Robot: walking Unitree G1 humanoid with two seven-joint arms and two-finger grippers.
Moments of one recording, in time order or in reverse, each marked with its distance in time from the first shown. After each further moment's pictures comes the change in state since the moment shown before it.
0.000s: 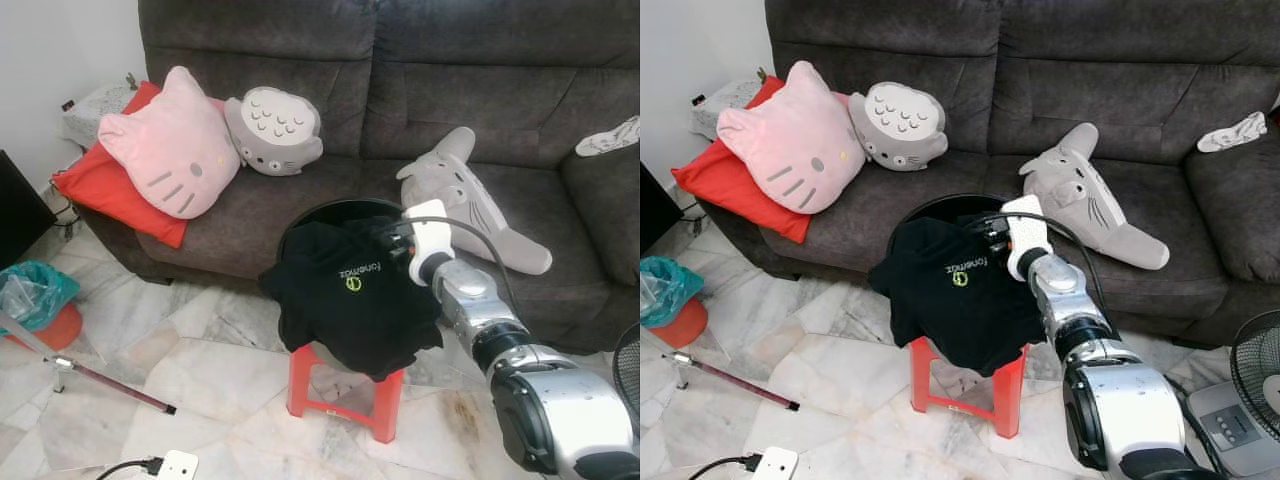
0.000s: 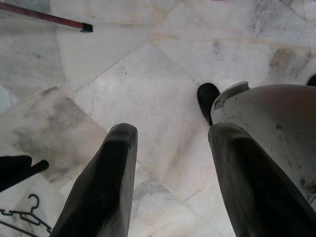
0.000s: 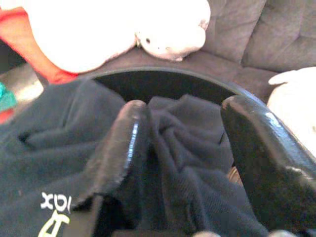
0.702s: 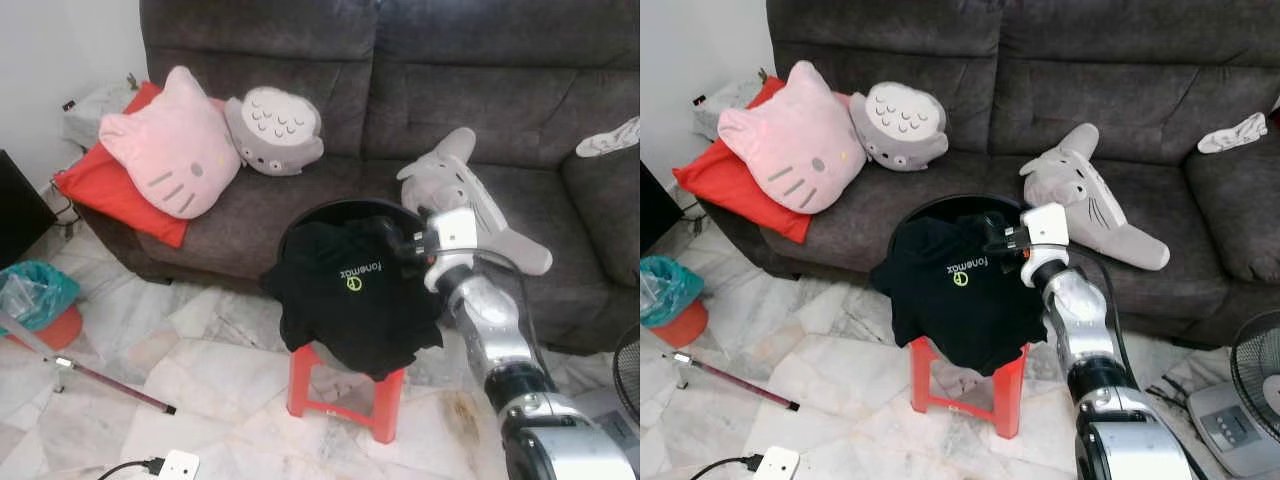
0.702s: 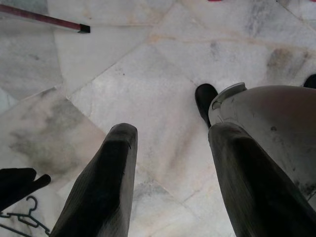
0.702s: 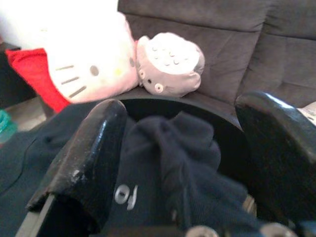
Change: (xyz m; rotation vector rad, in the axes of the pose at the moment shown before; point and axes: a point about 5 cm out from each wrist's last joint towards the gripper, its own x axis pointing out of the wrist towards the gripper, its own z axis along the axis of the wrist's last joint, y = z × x) left arm 0.000 -0.001 0.000 -0.001 0.000 -0.007; right arm -0.035 0.000 -0.020 -0.040 -0.202 0.045
